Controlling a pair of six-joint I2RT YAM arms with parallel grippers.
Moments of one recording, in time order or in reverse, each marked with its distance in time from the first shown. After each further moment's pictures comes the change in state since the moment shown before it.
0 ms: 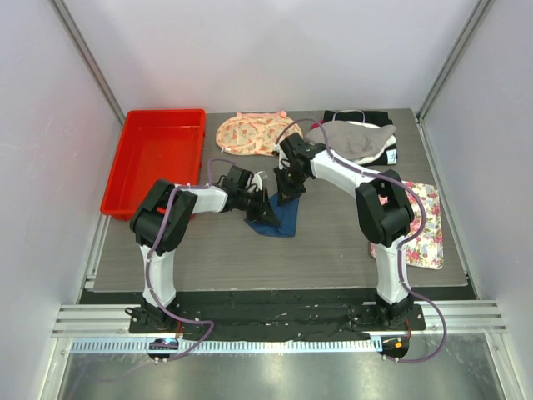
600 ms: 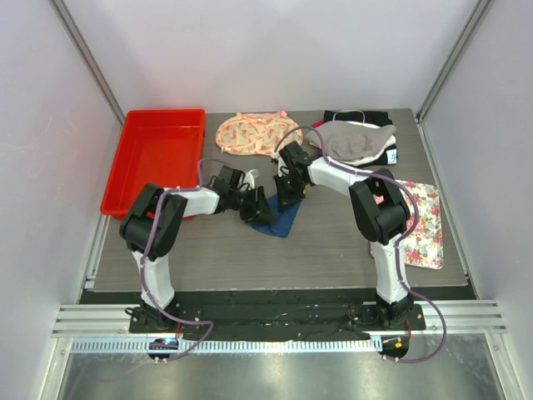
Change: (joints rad) left arm 0.029 -0.063 -0.053 0.027 0.010 -0.005; right arm 0.015 0.054 -0.079 0.106 0.011 -0.016
